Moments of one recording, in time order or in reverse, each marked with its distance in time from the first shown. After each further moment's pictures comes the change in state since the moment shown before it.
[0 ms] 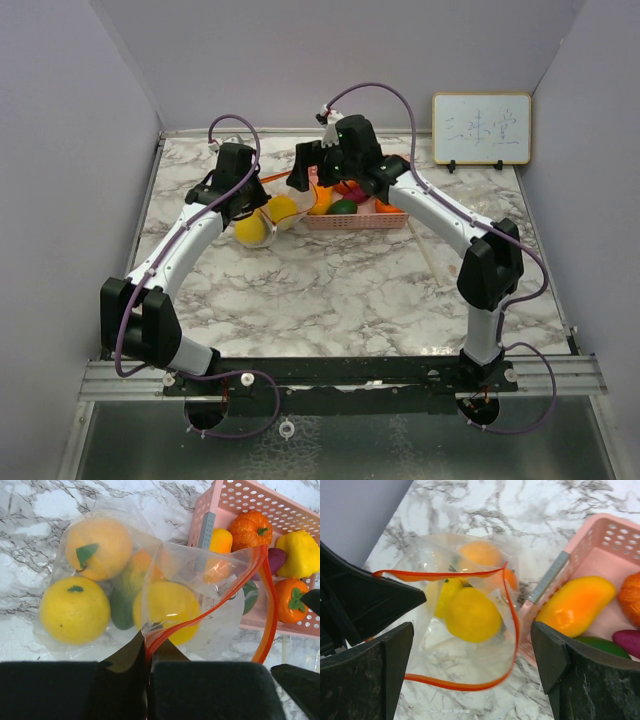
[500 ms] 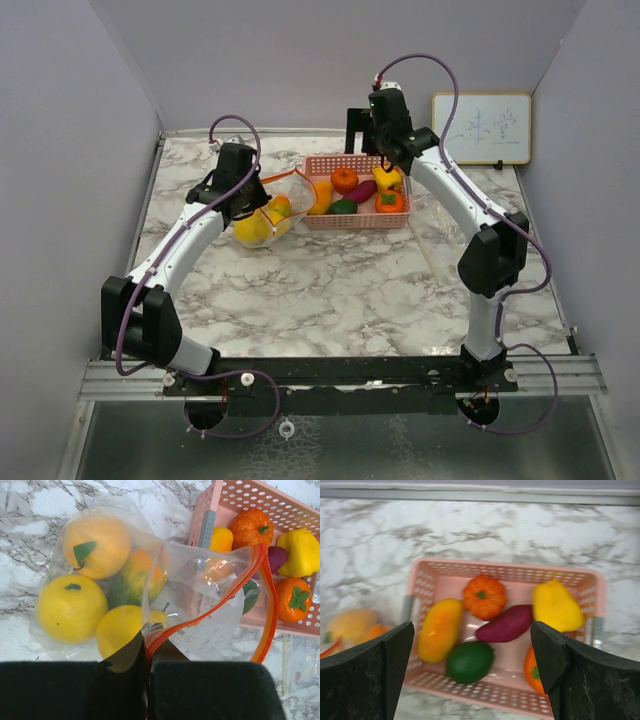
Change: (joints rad) left arm 0.000 0.007 0.000 0.000 0.006 0.000; right arm -0.164 0.043 0.196 -0.243 0.470 -0.026
